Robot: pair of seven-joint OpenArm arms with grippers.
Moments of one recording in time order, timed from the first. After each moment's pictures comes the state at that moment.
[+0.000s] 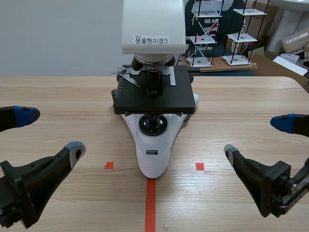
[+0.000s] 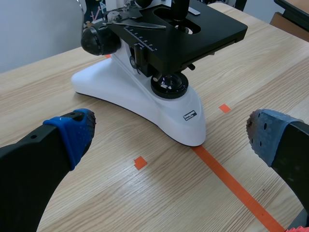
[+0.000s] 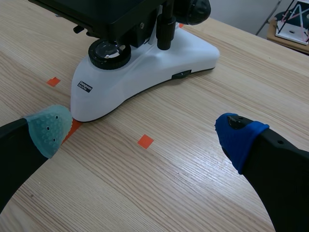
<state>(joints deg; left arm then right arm) 47.7 -32.6 -8.2 119.8 -21.8 -26.4 -9.7 -45.2 31.4 11.0 115.0 18.1 25.8 5.4</state>
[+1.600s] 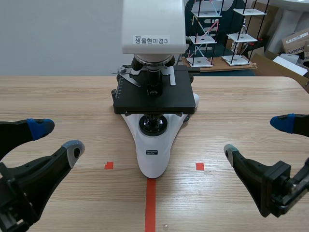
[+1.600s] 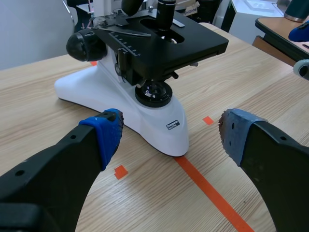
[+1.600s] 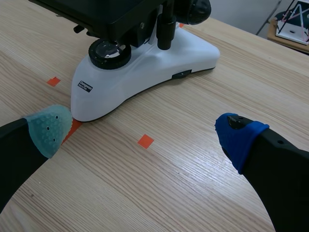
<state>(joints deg) 47.1 -32.4 -3.0 114.9 -20.7 -26.3 -18.9 -45.2 31.4 11.0 115.0 18.1 25.8 5.4</state>
